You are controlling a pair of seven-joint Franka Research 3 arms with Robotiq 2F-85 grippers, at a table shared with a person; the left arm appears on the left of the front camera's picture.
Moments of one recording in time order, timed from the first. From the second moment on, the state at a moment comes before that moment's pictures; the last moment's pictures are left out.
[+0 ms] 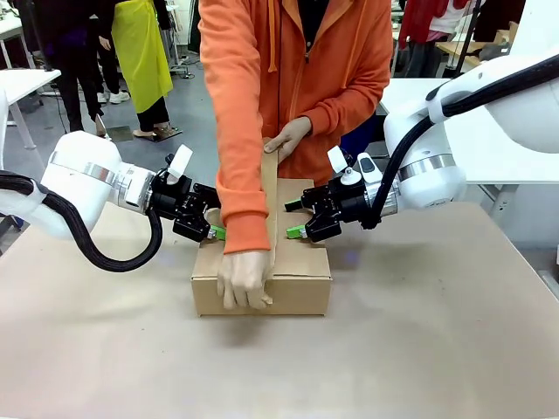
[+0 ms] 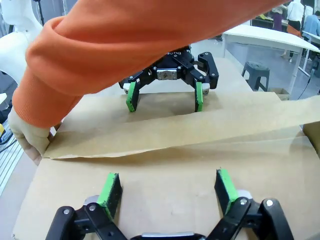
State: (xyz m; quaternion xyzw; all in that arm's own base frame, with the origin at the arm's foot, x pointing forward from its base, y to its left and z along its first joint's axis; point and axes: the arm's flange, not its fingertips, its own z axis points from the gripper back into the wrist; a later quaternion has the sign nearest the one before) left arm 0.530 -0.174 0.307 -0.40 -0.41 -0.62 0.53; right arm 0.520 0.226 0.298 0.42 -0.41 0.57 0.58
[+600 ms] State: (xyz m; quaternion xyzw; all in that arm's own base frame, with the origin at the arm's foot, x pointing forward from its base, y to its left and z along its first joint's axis) left arm 0.530 -0.174 0.307 -0.40 -0.41 -0.62 0.53; right arm 0.520 0.226 0.298 0.42 -0.41 0.57 0.58
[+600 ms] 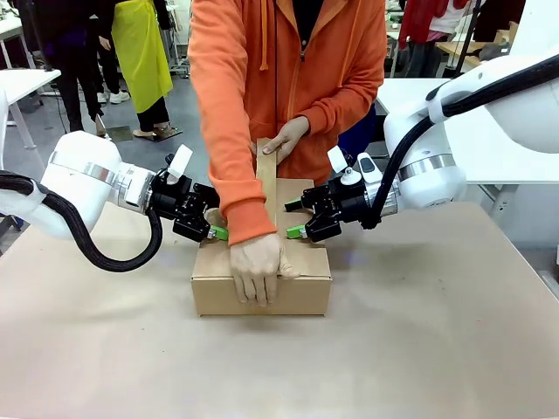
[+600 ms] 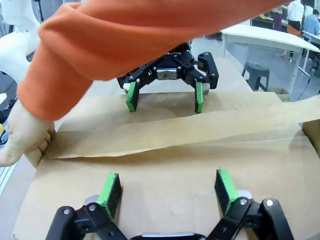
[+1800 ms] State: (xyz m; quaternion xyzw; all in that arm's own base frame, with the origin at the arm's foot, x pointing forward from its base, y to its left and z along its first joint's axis) left arm 0.530 -0.174 0.307 -0.40 -0.41 -0.62 0.53; right arm 0.519 0.226 0.298 0.42 -0.41 0.57 0.58
